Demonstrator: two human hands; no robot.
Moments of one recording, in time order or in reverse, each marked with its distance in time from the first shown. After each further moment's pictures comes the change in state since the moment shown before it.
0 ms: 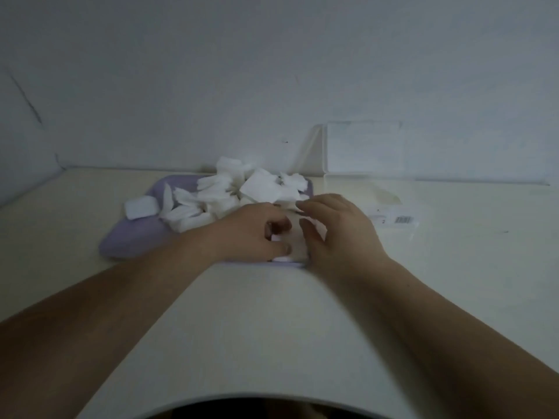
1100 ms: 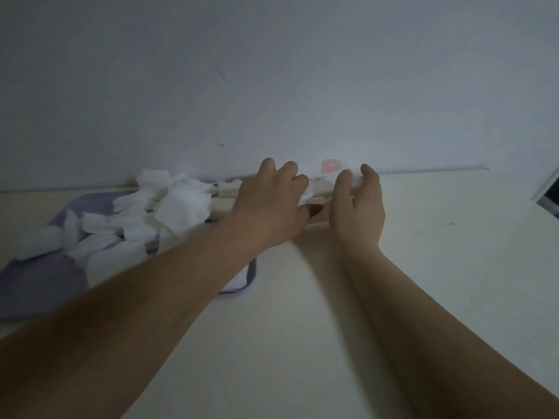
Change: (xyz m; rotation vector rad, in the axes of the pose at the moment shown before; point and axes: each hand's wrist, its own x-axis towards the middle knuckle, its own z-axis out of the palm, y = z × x) left_hand 0.121 0.097 0.041 0.589 0.365 0.174; right_hand 0.013 0.103 -0.016 0.251 0.405 0.911
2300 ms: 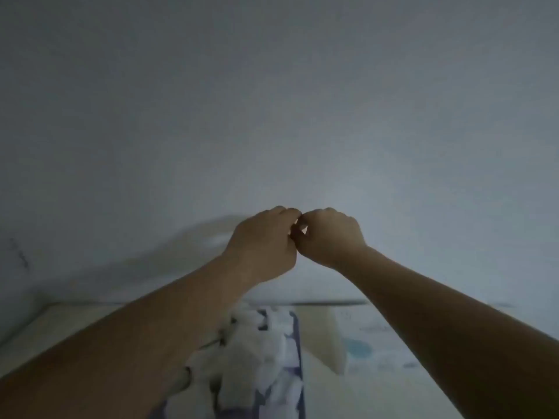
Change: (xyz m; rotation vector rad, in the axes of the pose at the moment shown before) left_hand 0.069 -0.120 -0.178 -0.279 0.081 -0.119; right_hand 0.093 -0.245 0.037 -0.674 -0.400 -0.608
